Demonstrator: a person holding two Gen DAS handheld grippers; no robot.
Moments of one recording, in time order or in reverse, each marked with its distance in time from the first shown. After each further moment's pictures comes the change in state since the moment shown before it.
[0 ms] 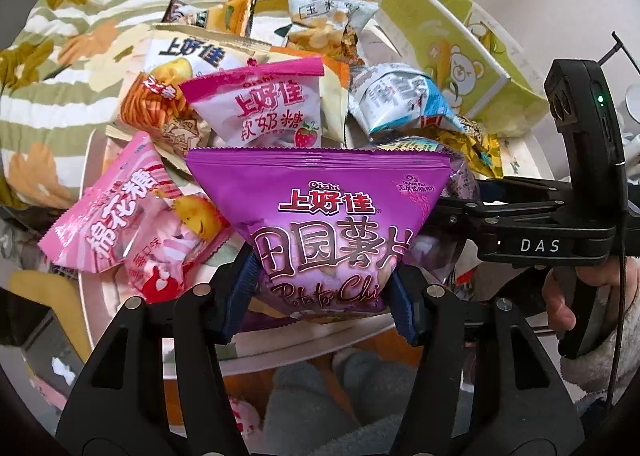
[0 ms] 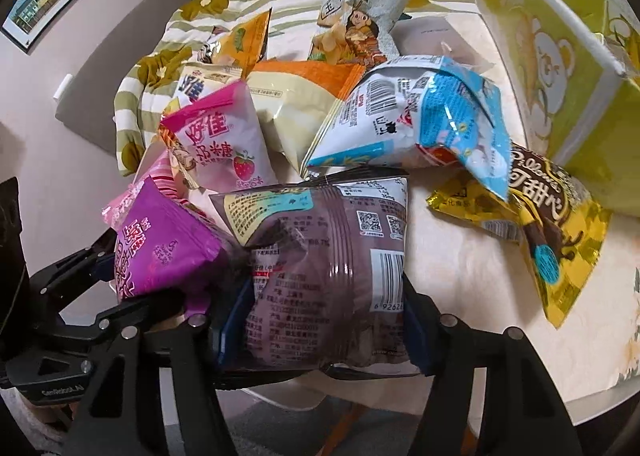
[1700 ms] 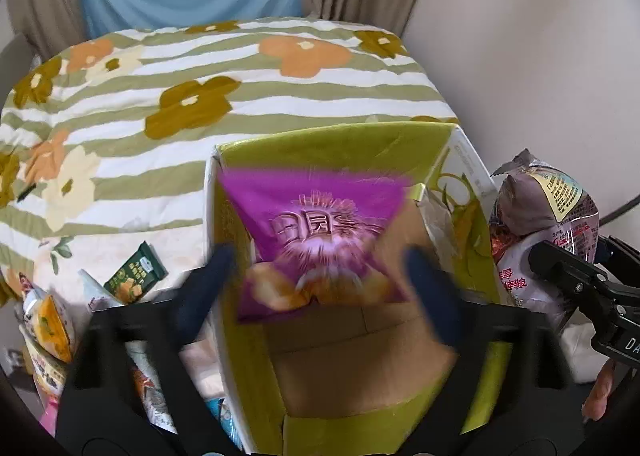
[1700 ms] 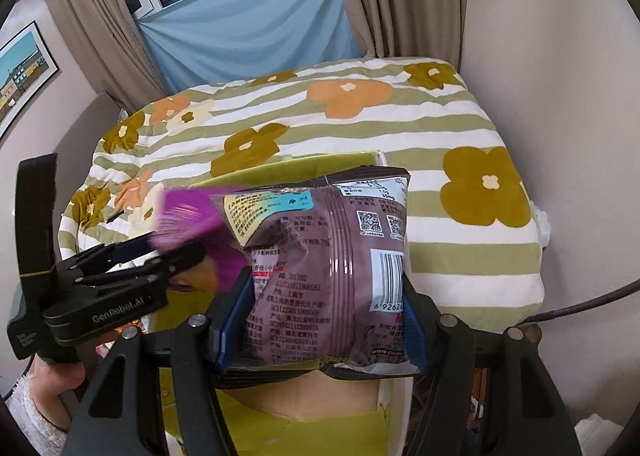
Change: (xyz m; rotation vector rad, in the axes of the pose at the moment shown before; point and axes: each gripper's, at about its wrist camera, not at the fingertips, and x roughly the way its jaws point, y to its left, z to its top) left arm 0.146 -0.259 0.342 -0.001 -0.094 0.140; right arm -0.201 -0.268 0.177 0.104 -0.283 -0.194
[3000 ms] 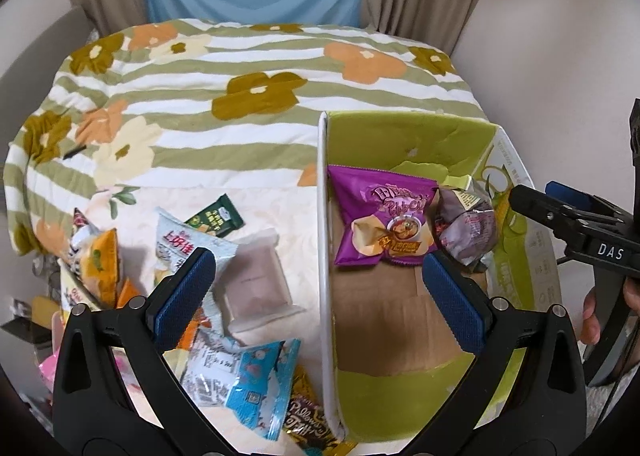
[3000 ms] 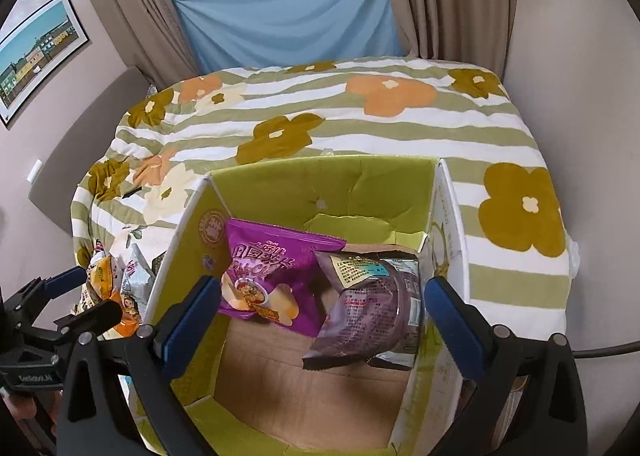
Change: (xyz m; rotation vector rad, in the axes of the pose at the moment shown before) left arm -0.070 0.056 -0.058 -0.112 -0.045 0.129; right arm 0.041 0.016 0.016 -0.126 0.010 0.088
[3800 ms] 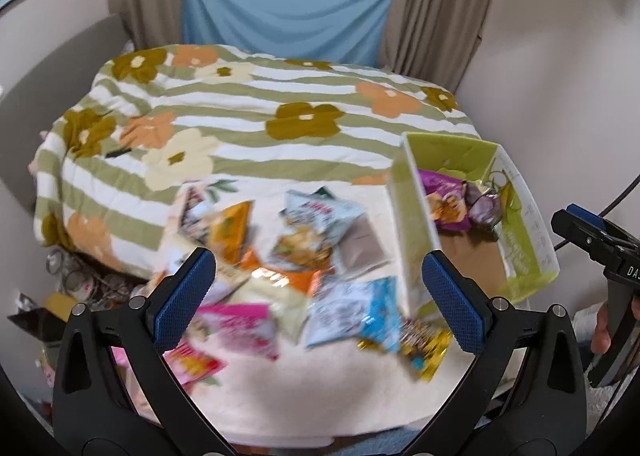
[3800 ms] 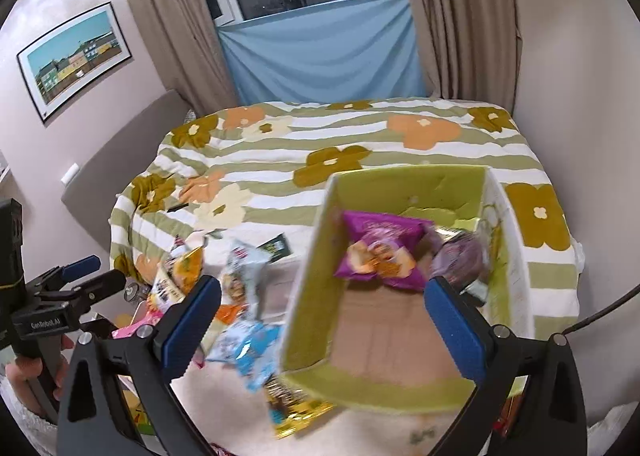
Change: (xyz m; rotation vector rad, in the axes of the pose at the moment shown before) left arm -0.144 0.165 -0.082 -0.039 -0.138 -0.017; right arm -0.099 0.144 -0.074 -0.025 -0.158 0.042
